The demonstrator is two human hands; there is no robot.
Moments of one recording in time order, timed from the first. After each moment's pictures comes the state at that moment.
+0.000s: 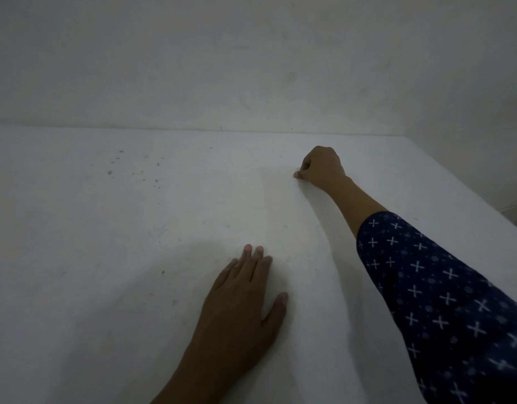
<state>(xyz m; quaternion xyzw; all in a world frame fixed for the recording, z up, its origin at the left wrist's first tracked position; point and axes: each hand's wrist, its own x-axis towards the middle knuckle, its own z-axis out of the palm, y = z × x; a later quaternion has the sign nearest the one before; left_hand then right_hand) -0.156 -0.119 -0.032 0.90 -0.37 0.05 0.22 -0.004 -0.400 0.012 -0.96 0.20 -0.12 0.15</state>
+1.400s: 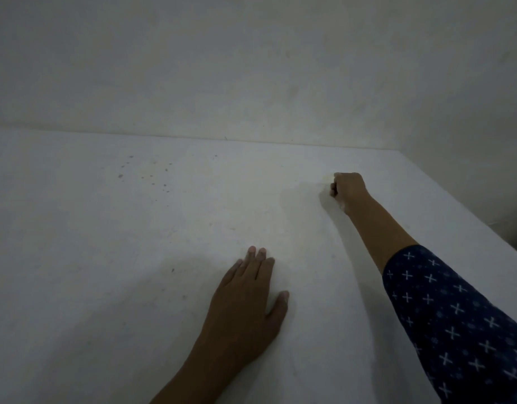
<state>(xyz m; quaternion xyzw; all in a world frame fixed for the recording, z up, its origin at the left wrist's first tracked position) -0.156 -0.119 -0.045 0.89 -0.37 0.10 0.25 -0.043 -0.416 0.011 -0.63 0.37 -0.22 0.64</state>
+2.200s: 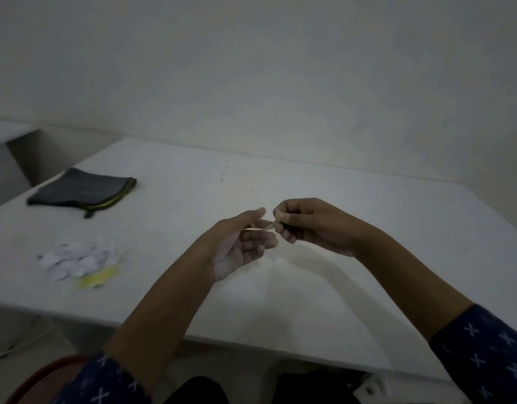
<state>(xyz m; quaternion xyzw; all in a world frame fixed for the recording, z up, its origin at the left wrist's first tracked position) -0.149 0.025 0.079 0.54 0.03 -0.29 0.79 -0.155 -0.160 0.094 -0.75 -0.14 0.17 0.63</state>
